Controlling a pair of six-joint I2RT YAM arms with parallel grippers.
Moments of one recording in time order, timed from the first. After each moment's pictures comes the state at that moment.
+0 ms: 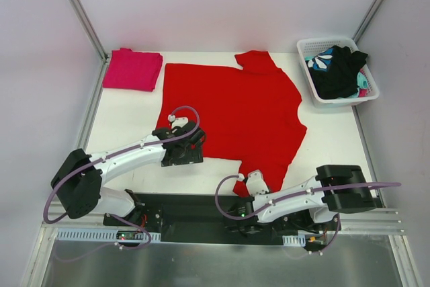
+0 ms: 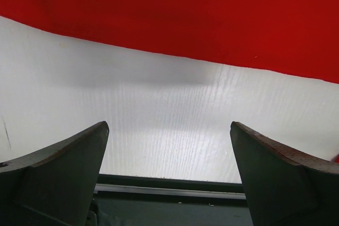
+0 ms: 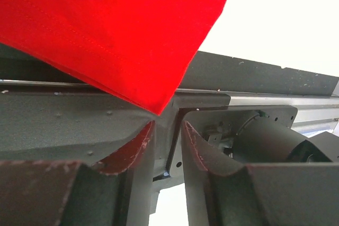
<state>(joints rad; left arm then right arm) -0.83 1.35 0.84 -0.78 -0.30 -0.91 1.73 1.57 0.82 -1.29 0.49 1.44</state>
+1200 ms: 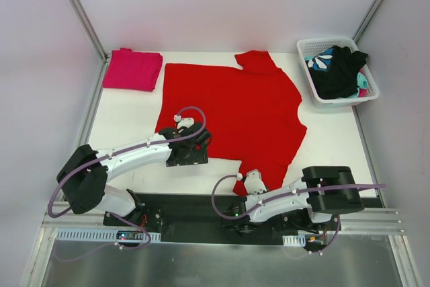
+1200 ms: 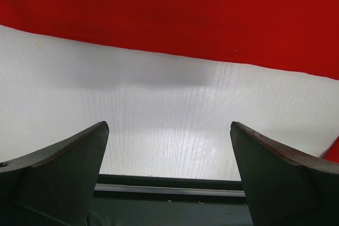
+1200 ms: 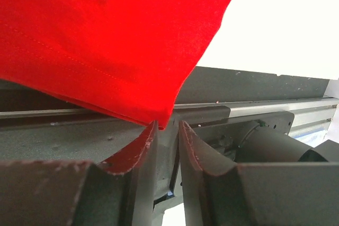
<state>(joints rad) -0.88 1.40 0.88 -0.78 -0.30 -0.93 1.70 1.67 0.82 -1.26 0.54 1.46</state>
